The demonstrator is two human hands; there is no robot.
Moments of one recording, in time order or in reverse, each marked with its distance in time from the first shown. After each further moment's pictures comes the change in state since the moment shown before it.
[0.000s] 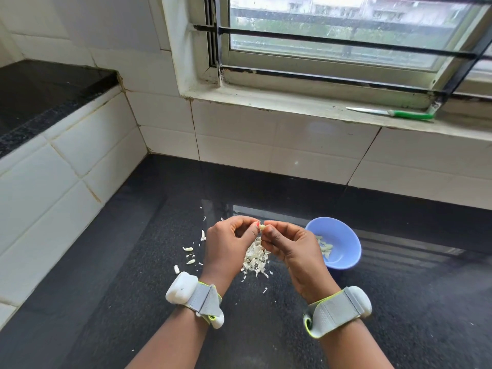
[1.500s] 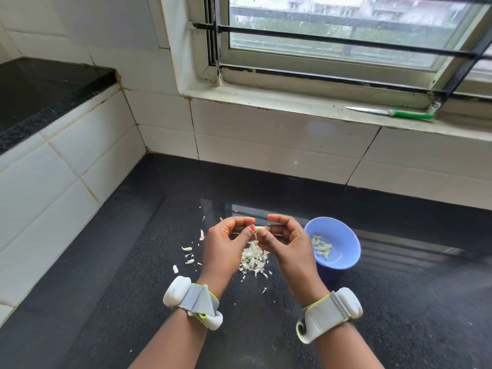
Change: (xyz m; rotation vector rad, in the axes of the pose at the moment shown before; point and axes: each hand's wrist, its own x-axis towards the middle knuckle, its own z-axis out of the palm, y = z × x) left_hand 0.000 -0.016 0.006 -0.309 -0.012 -0.188; right_hand 0.001 0.013 0.003 -0.211 0.039 -0.177
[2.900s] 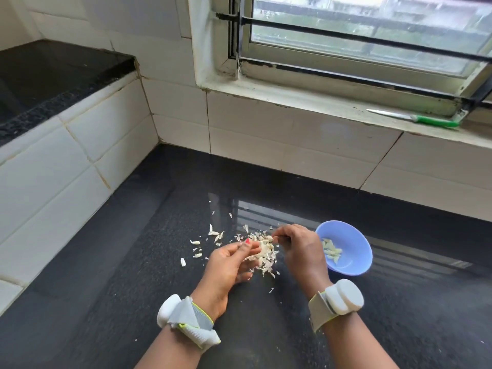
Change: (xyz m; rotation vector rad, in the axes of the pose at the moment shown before) left_hand -0.025 -0.017 -0.016 -0.243 -0.144 -0.448; right_hand 0.028 0.023 -0.016 -1.073 0.008 -0.356
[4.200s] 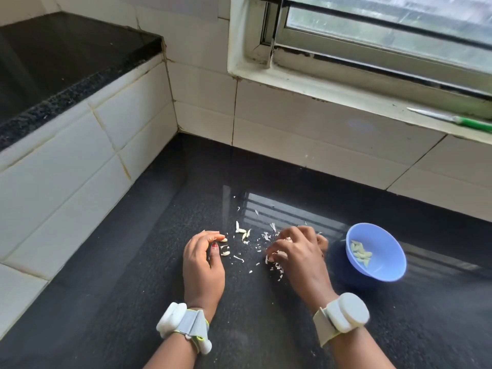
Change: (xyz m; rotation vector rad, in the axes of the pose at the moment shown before) left_hand 0.029 -0.036 -0.098 0.588 0.591 0.806; right_hand -0.014 -0.033 0.047 -0.260 -0.022 -0.215
